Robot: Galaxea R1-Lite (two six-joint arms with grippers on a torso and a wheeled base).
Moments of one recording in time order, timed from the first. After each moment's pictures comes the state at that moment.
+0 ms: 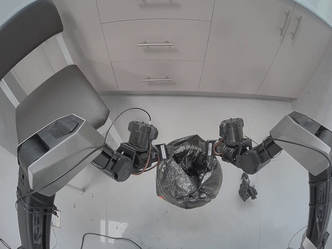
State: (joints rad) left arm -0.55 2.37 -1.29 -0.54 0.12 -0.48; right arm 0.43 2.34 -1.20 -0.68 -0.28 0.20
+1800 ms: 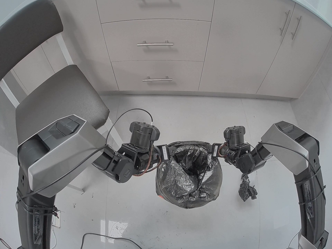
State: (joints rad) left arm -0.56 2.37 -1.28 -0.55 0.12 -0.47; right arm 0.32 2.55 -1.35 -0.72 -0.24 0.26
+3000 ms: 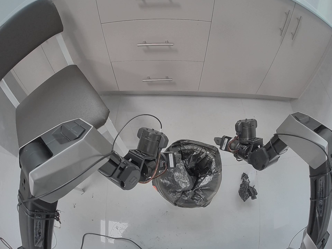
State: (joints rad) left arm -0.62 2.37 -1.25 -0.54 0.16 -0.44; right arm 0.29 2.38 -1.18 -0.73 -0.21 0.40
